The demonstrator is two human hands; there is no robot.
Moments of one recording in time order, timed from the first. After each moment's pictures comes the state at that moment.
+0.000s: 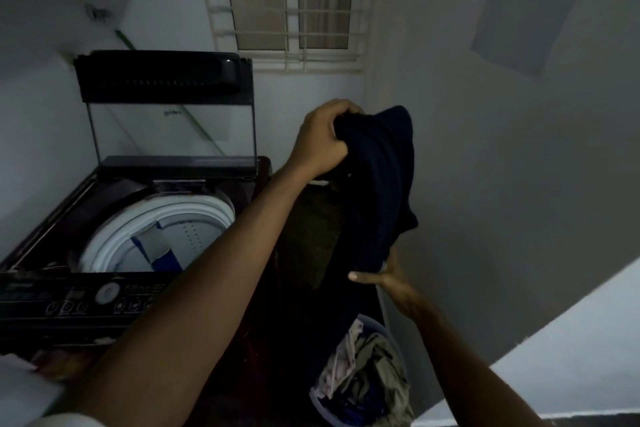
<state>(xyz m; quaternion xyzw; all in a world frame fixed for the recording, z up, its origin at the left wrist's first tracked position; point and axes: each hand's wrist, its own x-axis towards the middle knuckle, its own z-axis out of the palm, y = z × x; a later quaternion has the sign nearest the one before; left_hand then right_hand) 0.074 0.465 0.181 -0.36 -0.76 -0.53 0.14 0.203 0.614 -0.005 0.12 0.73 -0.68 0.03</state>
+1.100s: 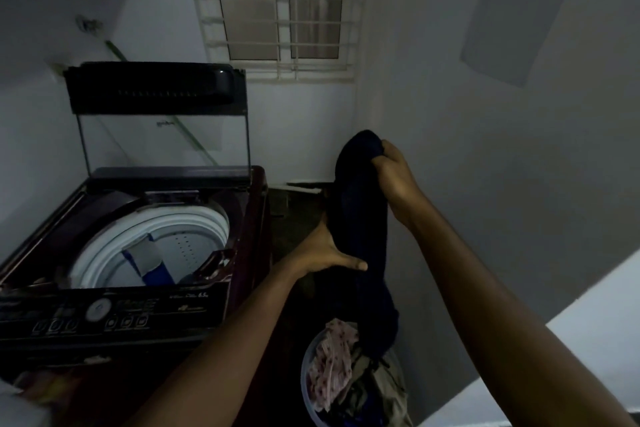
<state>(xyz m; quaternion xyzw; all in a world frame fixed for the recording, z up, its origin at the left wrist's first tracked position) 0.103 0.461 0.033 -0.26 -0.80 -0.50 -0.22 0.137 0.601 0.169 0.09 0.72 -0.67 -0.13</state>
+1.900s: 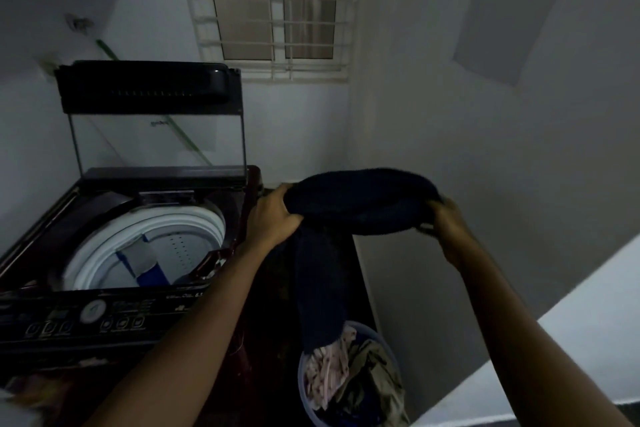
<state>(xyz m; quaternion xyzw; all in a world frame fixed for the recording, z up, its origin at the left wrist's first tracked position) 0.083 0.404 0.070 -0.15 -0.90 -0.41 0.04 0.185 0.680 0.101 0.25 0.72 -0.64 -0.12</state>
